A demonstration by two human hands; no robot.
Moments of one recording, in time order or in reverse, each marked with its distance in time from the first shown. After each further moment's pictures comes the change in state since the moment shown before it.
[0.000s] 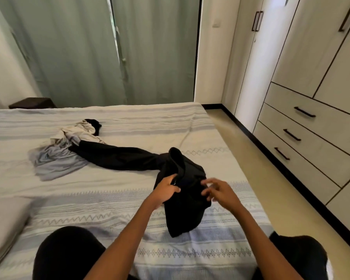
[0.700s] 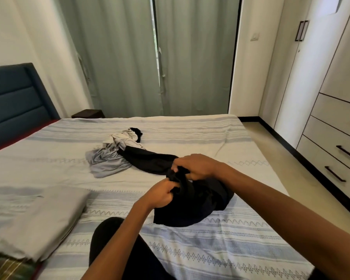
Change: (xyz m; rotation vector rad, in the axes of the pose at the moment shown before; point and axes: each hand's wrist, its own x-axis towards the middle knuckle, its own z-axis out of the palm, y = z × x) left_hand -0.093 -0.013 -0.112 0.630 0.136 0.314; right_hand 0.083 -0.191 0.098 -0.864 -0.479 -0.924
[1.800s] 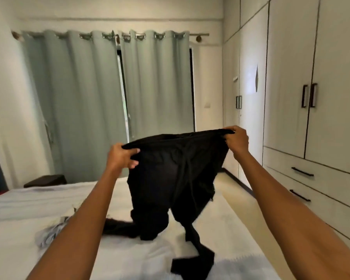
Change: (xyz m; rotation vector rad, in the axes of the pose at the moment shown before) left_hand 0.134 0.104 -0.239 -0.622 0.664 -0.190; right_hand -0.131 0.094 -0.255 0.536 1.344 0.879
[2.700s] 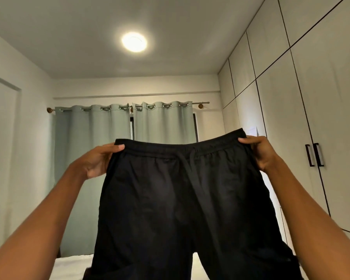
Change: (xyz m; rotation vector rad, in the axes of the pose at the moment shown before) left_hand 0.012 0.206 -0.096 -0.268 -0.550 0.302; right_hand 0.064 -0.161 -0.102 0.768 -0.508 -0.046
